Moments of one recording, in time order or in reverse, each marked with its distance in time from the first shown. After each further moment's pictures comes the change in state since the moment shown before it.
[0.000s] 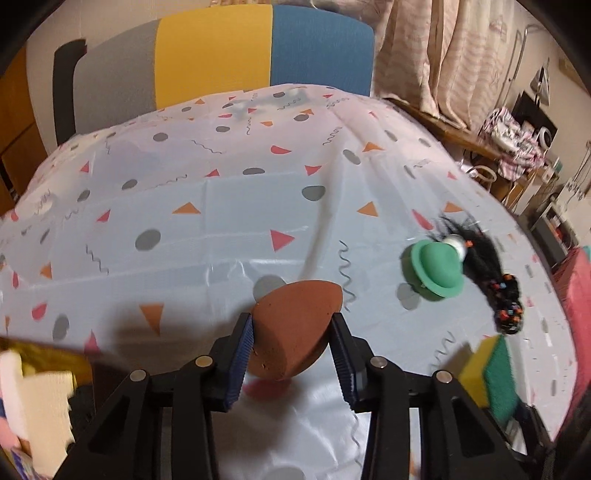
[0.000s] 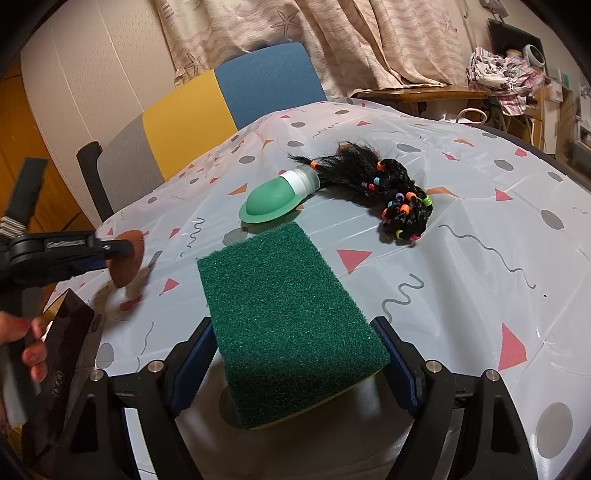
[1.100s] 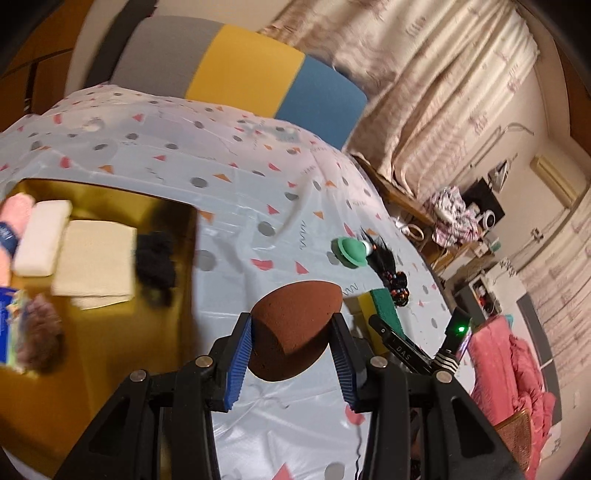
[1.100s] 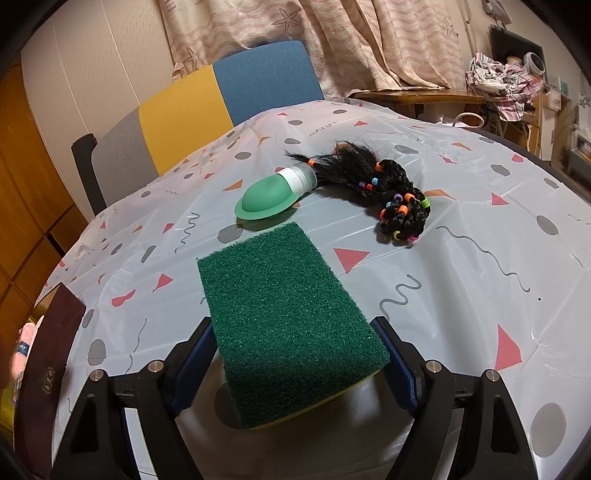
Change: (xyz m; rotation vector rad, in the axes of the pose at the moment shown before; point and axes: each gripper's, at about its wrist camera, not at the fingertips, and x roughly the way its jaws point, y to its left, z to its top) left arm -0.165 0.080 -0.128 -0.265 -0.142 -0.301; right arm 0.002 0.004 -0.001 -0.020 0.007 -0.038
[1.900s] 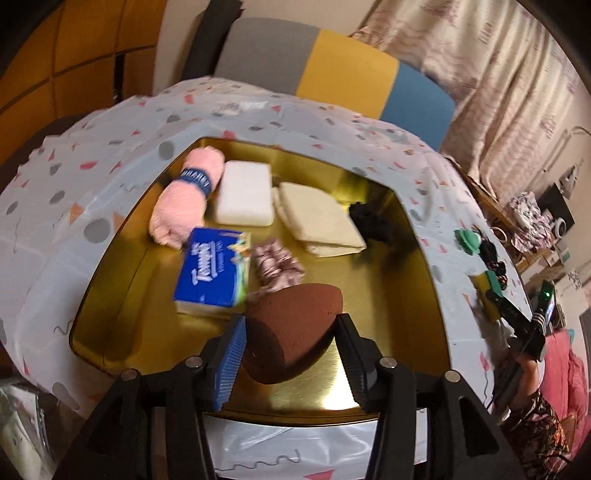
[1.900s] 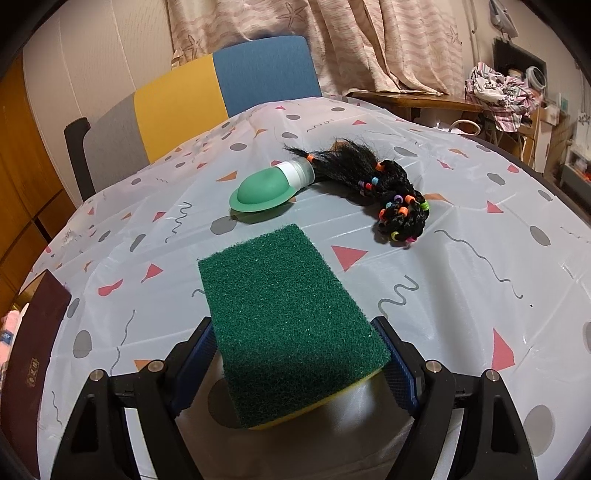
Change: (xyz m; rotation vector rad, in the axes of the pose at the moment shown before) left arm -0.075 0.140 -0.044 -0.068 0.018 0.328; right arm 0.003 0.011 0.000 -0.047 0.023 -0.072
